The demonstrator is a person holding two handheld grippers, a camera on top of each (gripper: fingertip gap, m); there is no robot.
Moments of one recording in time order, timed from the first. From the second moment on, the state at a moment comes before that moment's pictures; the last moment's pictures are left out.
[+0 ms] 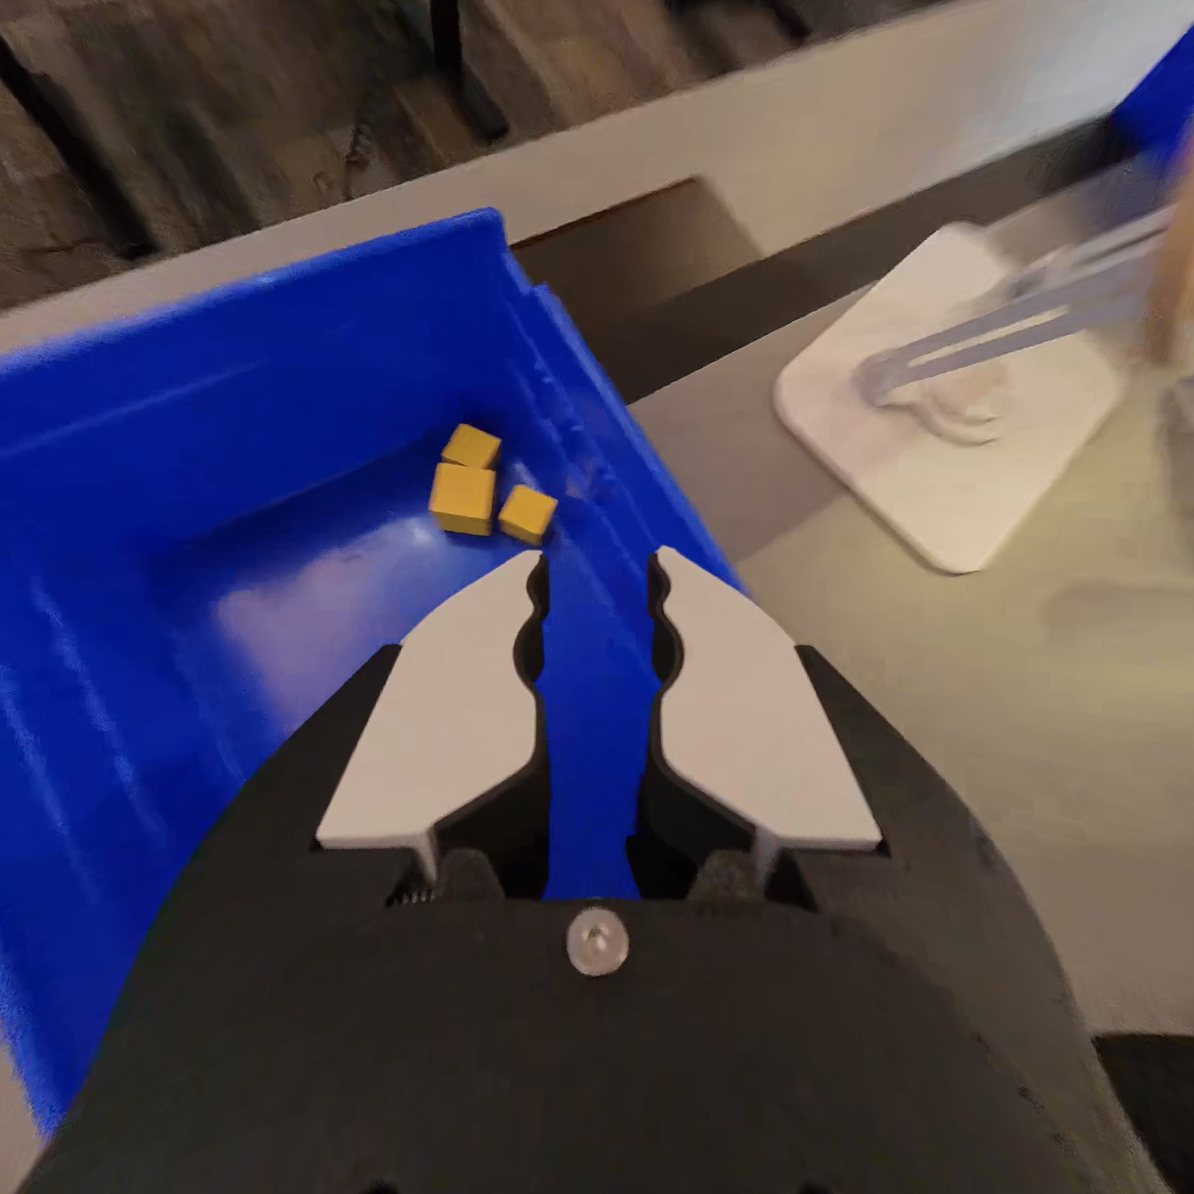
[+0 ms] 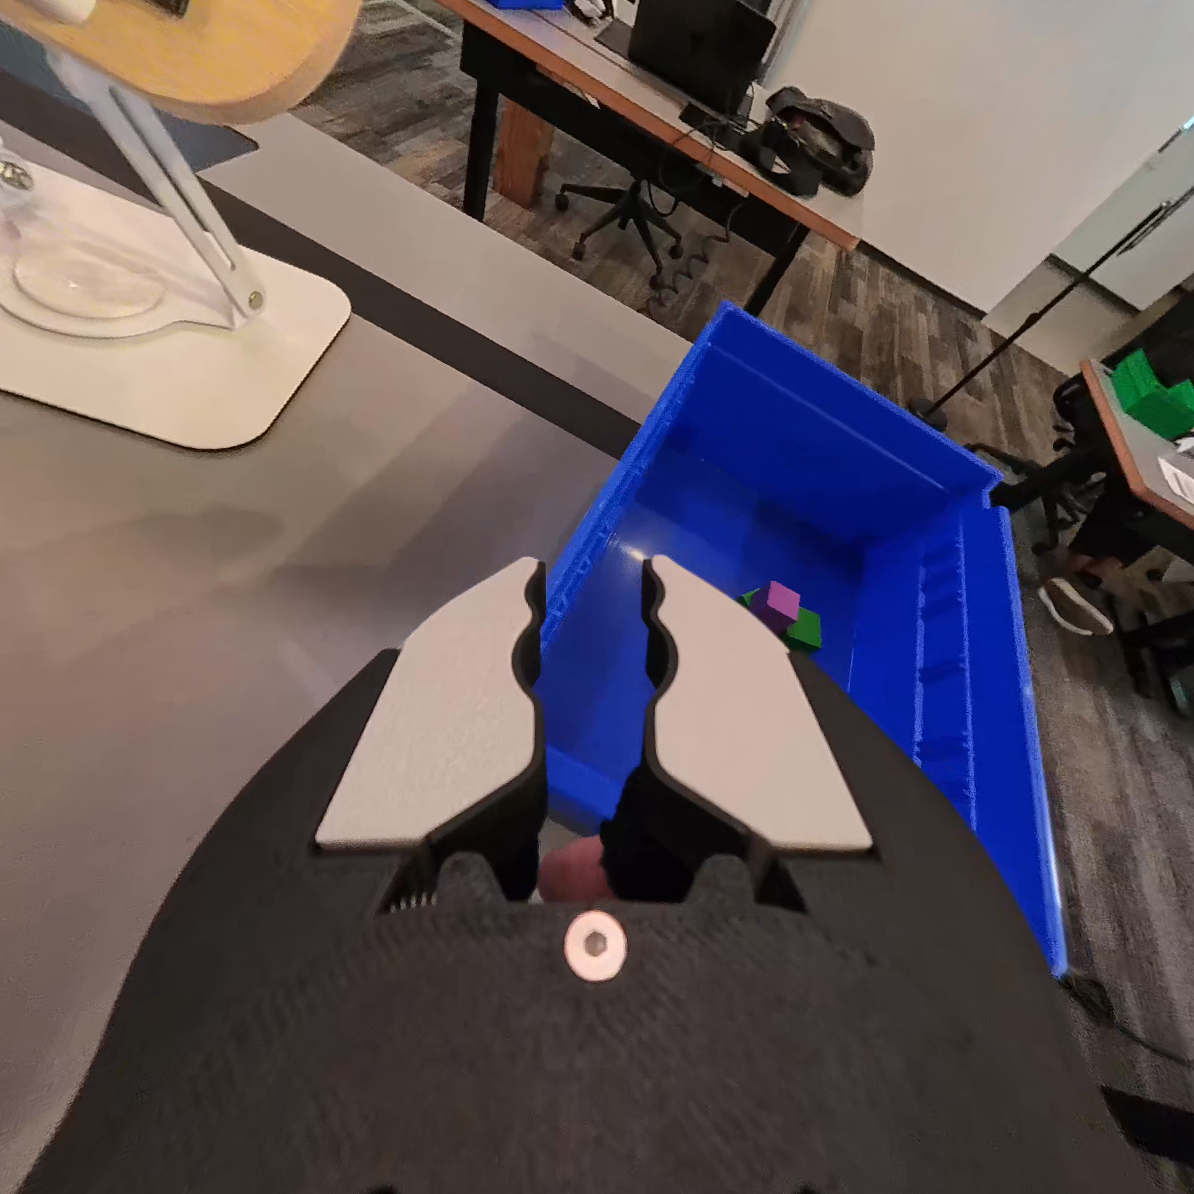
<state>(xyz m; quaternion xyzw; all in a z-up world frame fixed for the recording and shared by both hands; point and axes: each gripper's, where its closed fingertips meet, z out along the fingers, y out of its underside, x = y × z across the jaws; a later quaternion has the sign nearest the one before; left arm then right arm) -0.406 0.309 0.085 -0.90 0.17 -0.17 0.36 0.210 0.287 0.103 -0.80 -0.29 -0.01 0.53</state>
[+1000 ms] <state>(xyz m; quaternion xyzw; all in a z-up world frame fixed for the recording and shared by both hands) -0.446 0.383 -0.026 -0.93 0.22 -0.13 0.27 0.208 0.281 0.106 -0.80 -0.30 -0.03 0.53</state>
